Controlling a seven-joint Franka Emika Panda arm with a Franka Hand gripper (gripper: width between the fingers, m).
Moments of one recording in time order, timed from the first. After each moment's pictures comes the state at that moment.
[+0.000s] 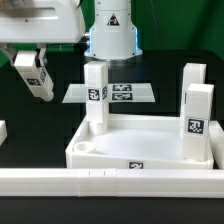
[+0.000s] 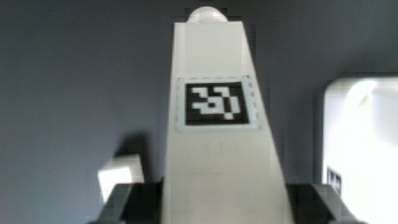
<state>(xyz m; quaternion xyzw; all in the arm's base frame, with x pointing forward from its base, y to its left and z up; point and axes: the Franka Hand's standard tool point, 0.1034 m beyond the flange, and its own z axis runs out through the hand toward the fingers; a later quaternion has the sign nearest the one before) 0.507 -0.169 0.123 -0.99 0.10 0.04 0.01</state>
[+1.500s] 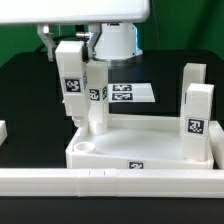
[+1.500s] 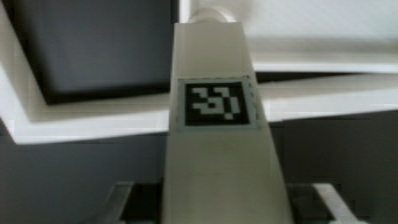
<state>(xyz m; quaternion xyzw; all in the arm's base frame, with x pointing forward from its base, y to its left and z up) 0.625 -0.076 0.162 -0.99 0.07 -0.13 0.00</state>
